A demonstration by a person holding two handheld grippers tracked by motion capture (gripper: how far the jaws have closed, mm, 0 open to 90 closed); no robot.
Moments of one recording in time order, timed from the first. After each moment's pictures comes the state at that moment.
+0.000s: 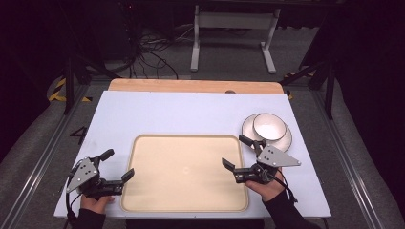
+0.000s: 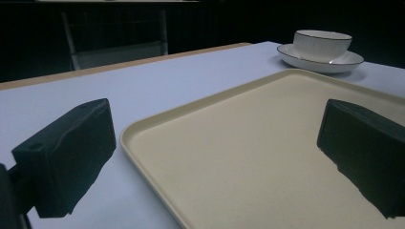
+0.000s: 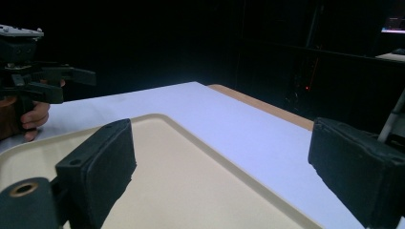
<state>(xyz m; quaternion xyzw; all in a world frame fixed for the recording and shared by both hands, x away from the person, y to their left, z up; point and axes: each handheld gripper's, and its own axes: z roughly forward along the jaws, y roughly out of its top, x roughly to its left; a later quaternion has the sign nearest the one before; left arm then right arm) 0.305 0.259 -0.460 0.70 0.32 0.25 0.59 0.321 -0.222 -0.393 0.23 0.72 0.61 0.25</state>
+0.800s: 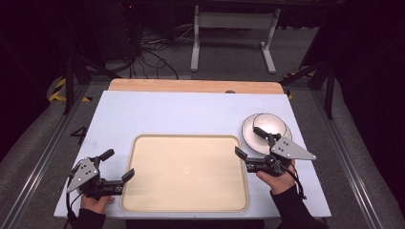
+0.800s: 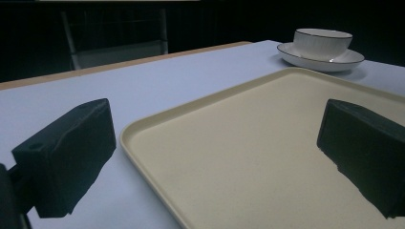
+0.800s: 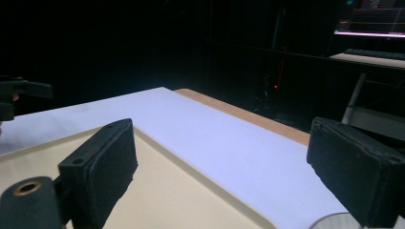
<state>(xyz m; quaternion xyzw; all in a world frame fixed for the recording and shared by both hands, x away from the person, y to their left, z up) 0.305 0.258 -0.460 0.70 0.32 0.25 0.59 0.330 -0.253 -0.376 0.27 0.70 0.59 0.29</state>
